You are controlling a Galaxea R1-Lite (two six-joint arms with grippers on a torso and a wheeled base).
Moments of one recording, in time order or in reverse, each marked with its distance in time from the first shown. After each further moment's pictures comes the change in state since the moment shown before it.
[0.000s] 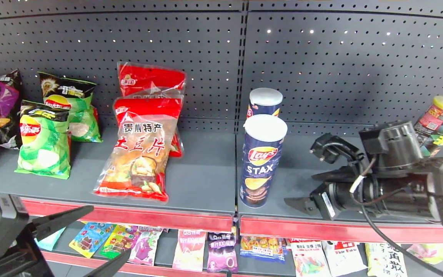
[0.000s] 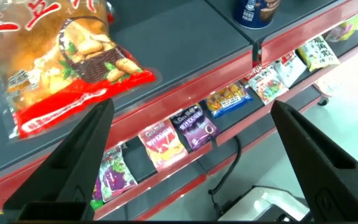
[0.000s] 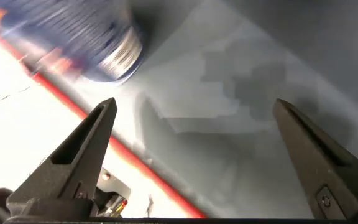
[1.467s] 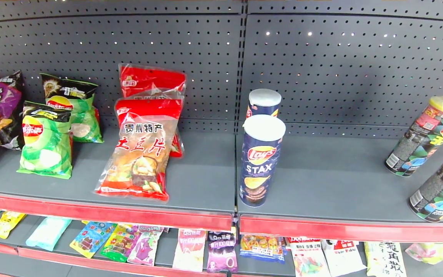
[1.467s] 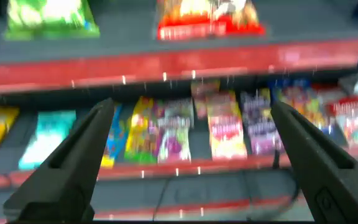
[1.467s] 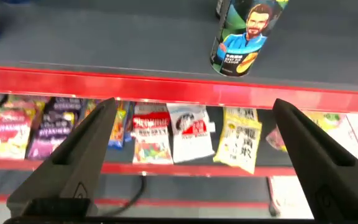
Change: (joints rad) left arm 0.400 -0.847 0.164 0.455 0.066 -0.035; right arm -0.605 -1.400 0.555 0.317 -0.025 0.048
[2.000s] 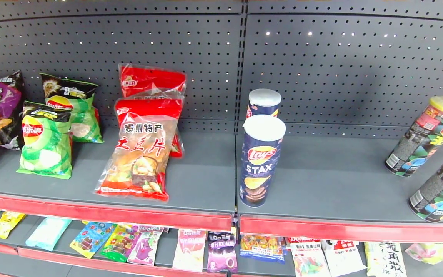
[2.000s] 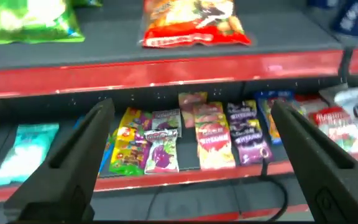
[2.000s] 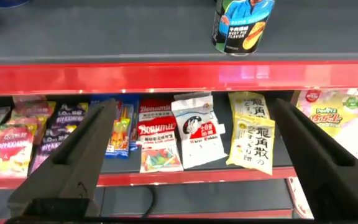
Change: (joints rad) left arm 0.000 -0.018 0.069 -0.045 -0.052 -0.019; right arm -0.007 -0.080 0.201 -0.157 -0.021 0.087
